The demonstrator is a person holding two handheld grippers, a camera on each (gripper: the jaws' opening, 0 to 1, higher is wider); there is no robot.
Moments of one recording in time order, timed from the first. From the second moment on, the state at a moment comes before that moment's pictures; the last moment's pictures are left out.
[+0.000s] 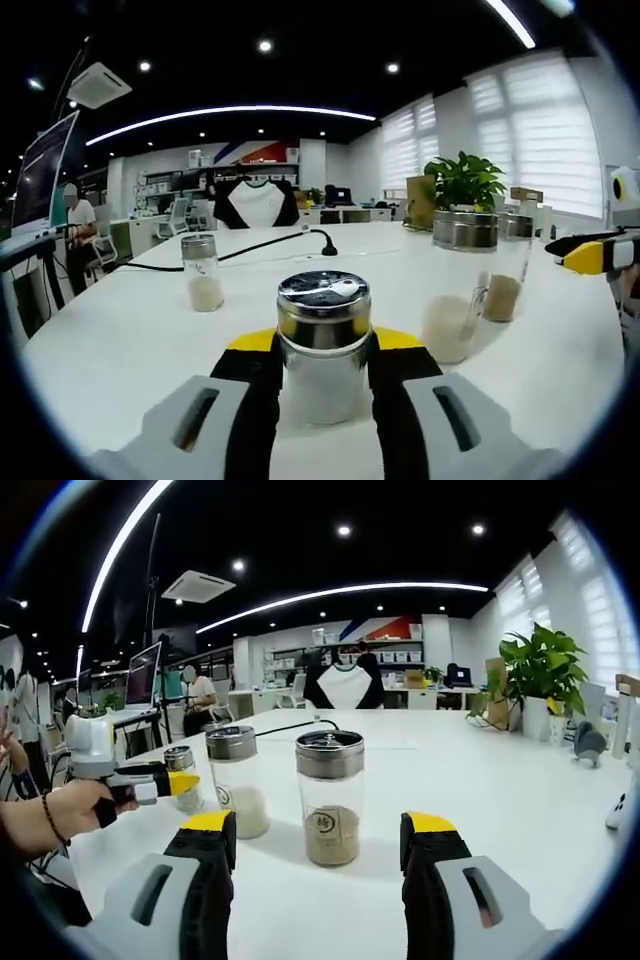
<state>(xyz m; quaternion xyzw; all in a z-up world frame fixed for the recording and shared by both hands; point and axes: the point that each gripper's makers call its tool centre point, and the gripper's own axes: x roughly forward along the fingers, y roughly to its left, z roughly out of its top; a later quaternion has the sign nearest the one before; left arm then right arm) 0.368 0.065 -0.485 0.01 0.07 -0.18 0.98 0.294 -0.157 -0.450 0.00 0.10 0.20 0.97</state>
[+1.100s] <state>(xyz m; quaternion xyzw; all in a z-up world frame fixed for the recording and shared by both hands) 0.364 0.053 -0.485 0.03 0.07 -0.38 0.92 0.293 -0.160 -0.452 0.00 0.10 0.20 0.97</state>
